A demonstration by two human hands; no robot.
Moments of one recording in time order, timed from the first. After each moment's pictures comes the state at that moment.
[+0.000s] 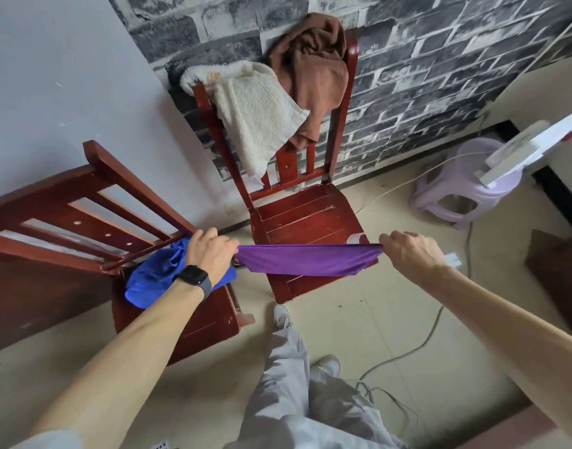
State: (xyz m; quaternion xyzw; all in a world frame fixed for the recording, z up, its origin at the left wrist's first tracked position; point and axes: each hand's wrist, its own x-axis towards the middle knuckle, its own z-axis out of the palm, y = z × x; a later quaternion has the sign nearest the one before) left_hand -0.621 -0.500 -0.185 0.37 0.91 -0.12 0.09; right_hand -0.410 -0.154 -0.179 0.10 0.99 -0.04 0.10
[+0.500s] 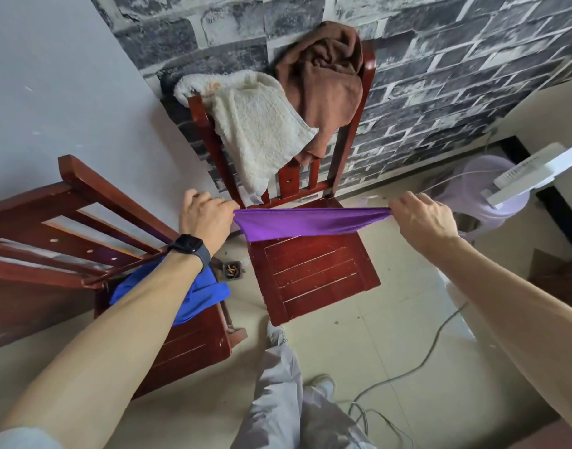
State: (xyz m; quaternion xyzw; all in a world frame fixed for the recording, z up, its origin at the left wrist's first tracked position) left_hand -0.716 -0.441 -0.180 0.33 0.94 -0.05 -0.02; right_hand -0.519 -0.100 -0.163 0.14 0.99 0.04 0.07
